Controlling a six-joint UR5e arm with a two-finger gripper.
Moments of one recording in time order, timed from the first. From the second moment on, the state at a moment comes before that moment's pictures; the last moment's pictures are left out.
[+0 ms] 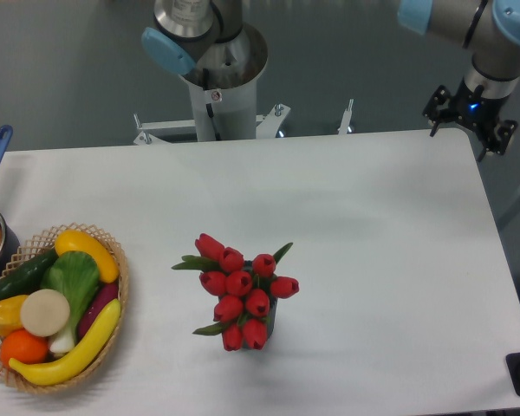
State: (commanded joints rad) arm 3.02 -1.84 -1.64 -1.19 1.62 1.71
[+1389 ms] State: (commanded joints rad) arm 2.86 -1.77 -1.77 -1.18 0.98 1.38
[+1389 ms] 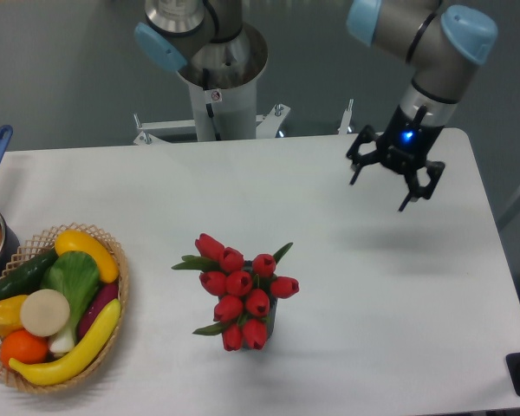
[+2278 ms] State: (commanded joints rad) arm 2.74 -1.88 -1.77 -0.99 0.51 1.29
